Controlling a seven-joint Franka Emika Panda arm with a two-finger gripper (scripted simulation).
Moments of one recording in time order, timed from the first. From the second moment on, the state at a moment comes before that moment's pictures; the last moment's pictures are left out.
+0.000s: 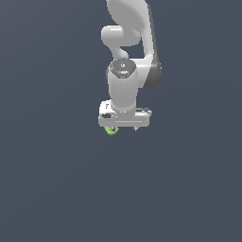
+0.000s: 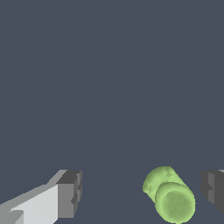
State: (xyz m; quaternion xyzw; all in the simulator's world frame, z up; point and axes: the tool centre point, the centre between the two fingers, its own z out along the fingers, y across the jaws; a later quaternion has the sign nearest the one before) arm -0.007 0.014 0.160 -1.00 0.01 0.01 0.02
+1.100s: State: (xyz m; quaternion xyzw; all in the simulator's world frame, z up) arm -0.012 -0.015 0.163 -1.00 -0.01 0.01 0.01
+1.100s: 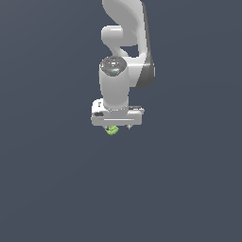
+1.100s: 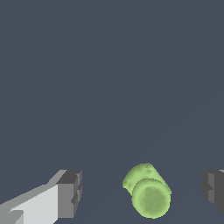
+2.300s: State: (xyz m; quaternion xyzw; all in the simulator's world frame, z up) arm -0.076 -0.048 0.105 -0.97 -0.25 0.00 0.00
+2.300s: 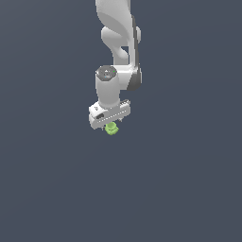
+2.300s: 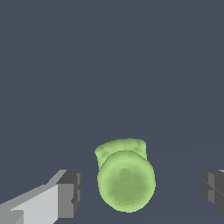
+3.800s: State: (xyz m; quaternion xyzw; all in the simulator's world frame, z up) arm -0.100 -0.055 0.048 -0.95 -0.33 0.00 0.00
